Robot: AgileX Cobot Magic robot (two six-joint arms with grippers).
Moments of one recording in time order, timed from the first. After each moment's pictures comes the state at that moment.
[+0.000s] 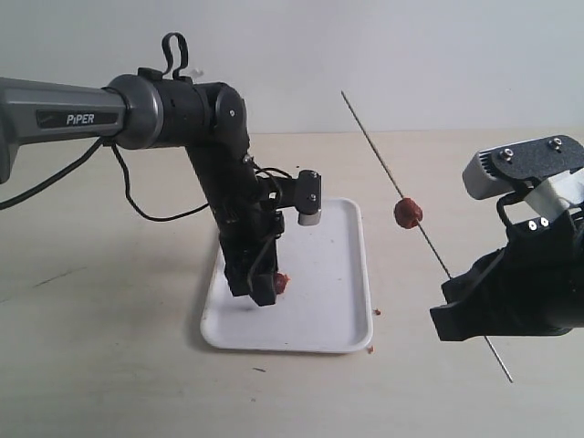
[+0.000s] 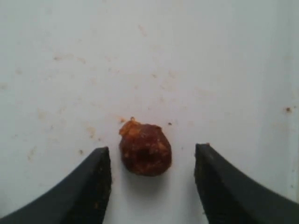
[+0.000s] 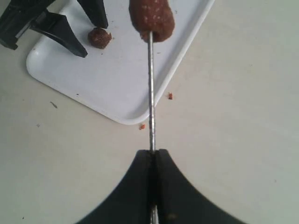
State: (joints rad) left arm -0.58 2.32 -1.77 -0.31 1.09 1.21; right arm 0.36 1.12 -0.54 0.22 0.42 -0.10
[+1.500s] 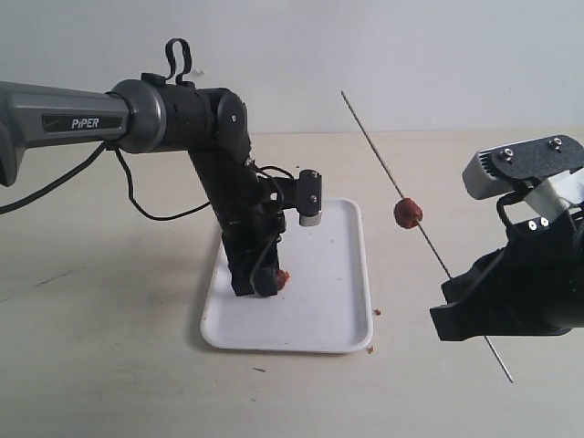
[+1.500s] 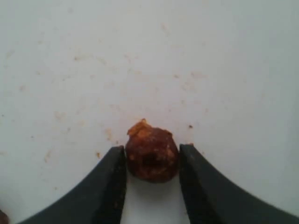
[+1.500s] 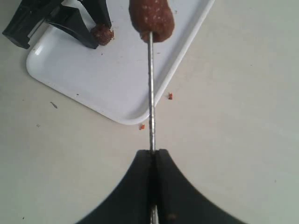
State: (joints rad) left arm -0.58 2.34 -1.77 -0.30 1.04 1.20; right arm 0.36 1.12 -0.54 0.22 0.42 -0.10
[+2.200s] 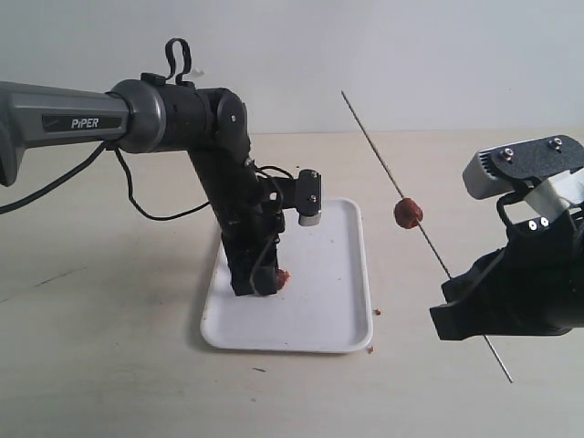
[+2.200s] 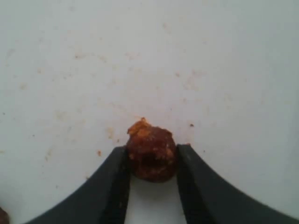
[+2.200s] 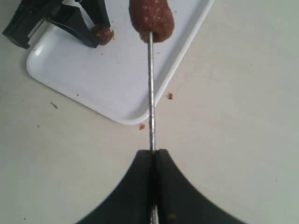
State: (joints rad) left arm -0.58 2.34 -1.77 -0.29 1.04 1.20; right arm 0.36 1.12 -0.54 0.22 0.42 -0.09
